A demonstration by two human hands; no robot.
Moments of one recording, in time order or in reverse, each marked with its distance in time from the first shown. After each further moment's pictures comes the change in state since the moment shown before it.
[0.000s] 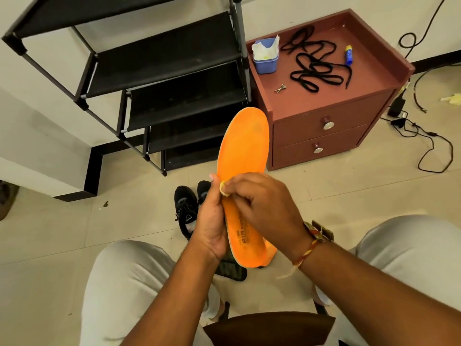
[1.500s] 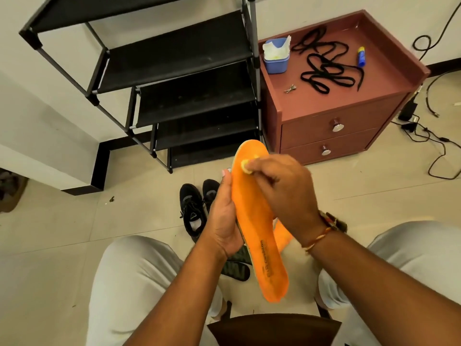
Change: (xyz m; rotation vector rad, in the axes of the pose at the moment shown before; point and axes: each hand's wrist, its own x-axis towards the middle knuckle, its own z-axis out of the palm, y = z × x) left_hand -0.003 0.001 0.003 0.046 -0.081 -0.038; right_hand 0.013 0.021 -0.006 -0.032 0.178 0.034
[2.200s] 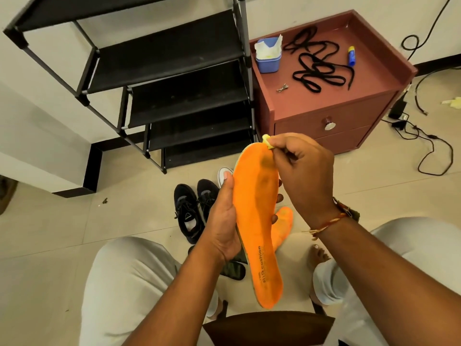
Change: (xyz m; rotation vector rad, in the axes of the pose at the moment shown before) left_hand -0.006 -0.006 0.011 0.122 -0.017 -0.051; right_hand 0.017 0.018 -0.025 0.016 0.194 0.166
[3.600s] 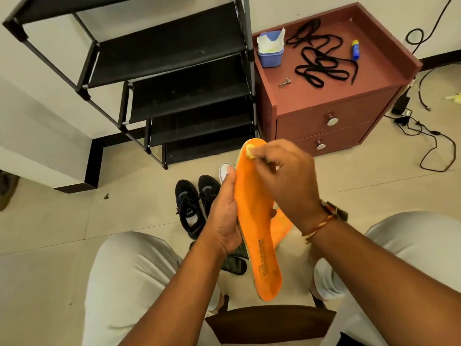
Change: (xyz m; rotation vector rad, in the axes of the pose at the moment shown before) left_hand 0.000 0.000 -0.003 0.009 0.048 0.026; right_hand -0.016 -0.017 0.013 -0.057 -0.156 -0.087
